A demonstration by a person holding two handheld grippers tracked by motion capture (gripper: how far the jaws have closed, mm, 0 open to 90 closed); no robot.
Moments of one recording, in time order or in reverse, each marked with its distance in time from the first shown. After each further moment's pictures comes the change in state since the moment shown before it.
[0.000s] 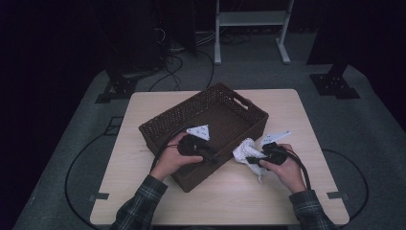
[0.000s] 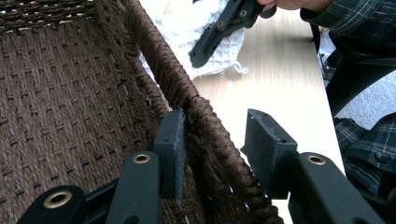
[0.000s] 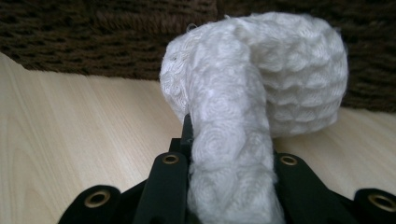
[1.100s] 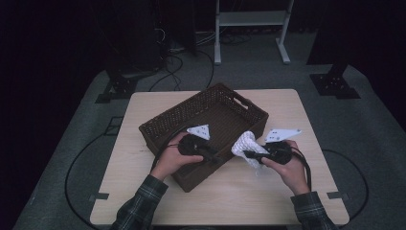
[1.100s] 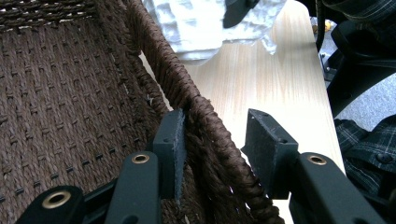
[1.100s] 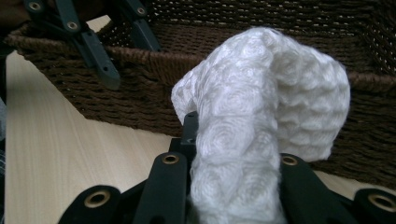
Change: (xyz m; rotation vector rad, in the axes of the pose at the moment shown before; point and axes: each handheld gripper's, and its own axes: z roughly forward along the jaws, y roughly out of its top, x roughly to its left) left arm 0.001 0.001 0.001 0.002 0.003 -0.007; right arm 0.027 0.024 -0.038 -0.185 0.027 -0.075
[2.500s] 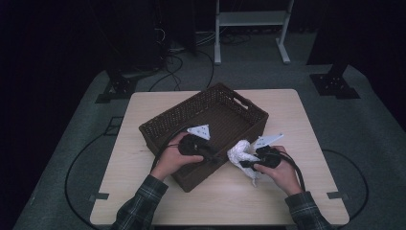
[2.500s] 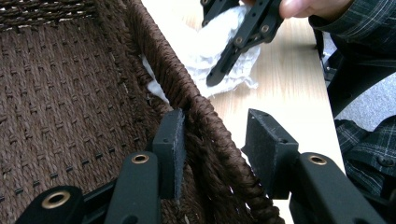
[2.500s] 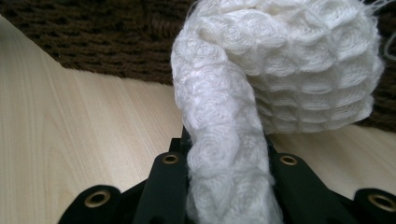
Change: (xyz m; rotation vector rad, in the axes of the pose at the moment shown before) left arm 0.000 0.000 0.000 0.002 -0.001 -0.003; right arm -0.009 -0.028 0.045 0.199 0.048 0.032
